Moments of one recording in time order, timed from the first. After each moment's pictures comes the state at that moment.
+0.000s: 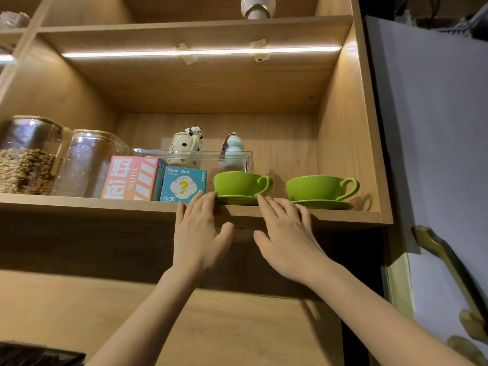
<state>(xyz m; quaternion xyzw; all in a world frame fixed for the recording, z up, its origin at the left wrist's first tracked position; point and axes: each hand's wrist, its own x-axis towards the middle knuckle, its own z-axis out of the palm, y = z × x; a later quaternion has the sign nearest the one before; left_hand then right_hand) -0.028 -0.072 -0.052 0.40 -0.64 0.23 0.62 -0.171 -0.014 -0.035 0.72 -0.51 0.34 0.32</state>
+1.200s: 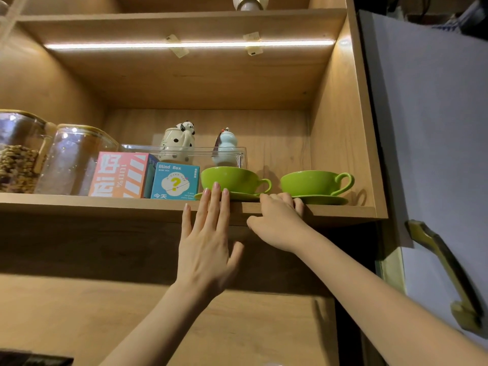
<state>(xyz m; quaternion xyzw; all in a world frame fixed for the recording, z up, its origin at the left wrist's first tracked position) -0.043 -0.082 -0.073 0.43 -0.62 0.40 0.52 -0.163 -0.025 -0.008 0.69 -0.59 0.33 0.24</state>
